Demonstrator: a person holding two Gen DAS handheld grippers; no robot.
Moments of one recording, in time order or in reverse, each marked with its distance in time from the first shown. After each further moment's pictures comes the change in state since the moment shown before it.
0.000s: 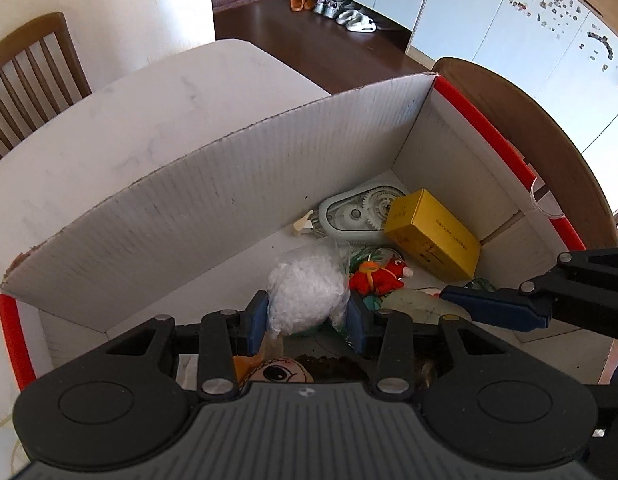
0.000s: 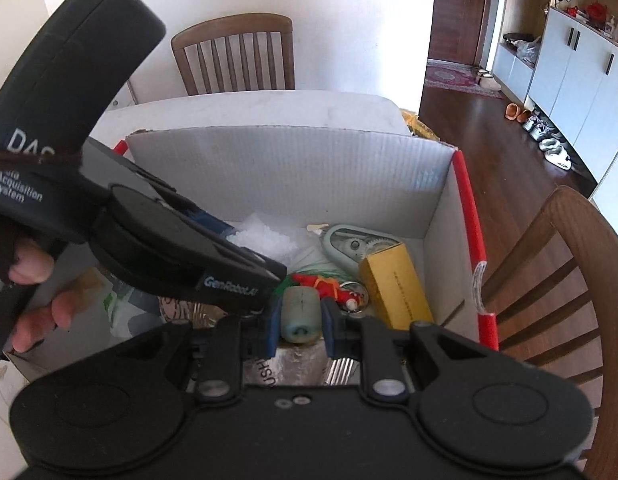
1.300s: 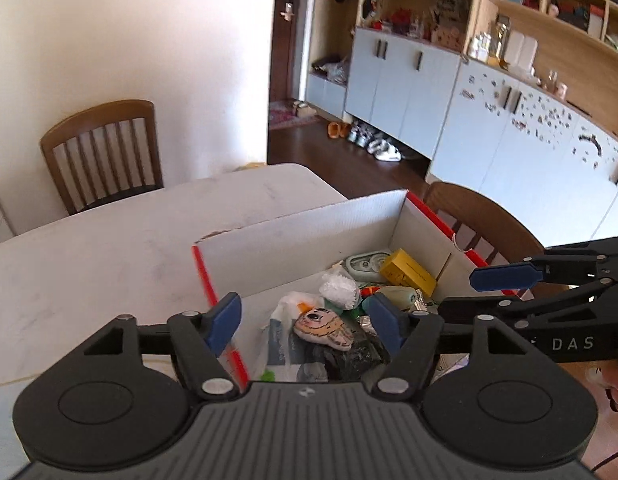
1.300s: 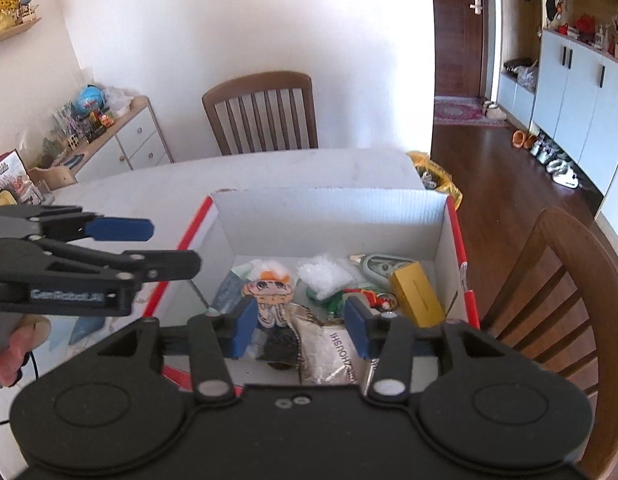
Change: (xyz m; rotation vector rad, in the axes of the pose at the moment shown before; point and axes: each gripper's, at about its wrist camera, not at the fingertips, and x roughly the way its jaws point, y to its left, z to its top) left arm -0.176 0.011 -0.111 -0.102 -0.424 0.083; right arm -0.104 0.027 -0.016 0.049 -0.160 0.073
